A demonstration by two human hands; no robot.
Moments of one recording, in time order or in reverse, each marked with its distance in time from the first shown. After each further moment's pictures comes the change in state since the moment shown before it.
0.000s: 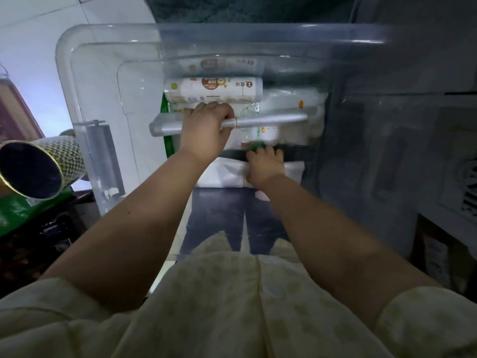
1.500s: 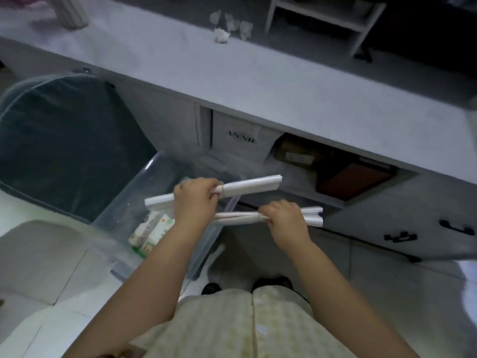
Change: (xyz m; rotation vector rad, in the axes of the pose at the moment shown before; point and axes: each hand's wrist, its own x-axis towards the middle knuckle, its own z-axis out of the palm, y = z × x) left_hand -0.243 0.171 -0.184 0.109 0.073 0.926; right_hand -0.426 -0.134 0.034 0.476 1.183 0.760
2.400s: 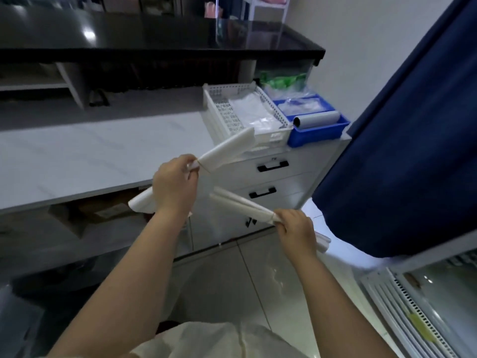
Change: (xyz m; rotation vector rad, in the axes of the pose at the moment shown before) left_hand -0.053 0.565 0.177 -0.406 0.104 0.542; right_hand -0.364 0.400 -0.216 0.004 0.569 0.765
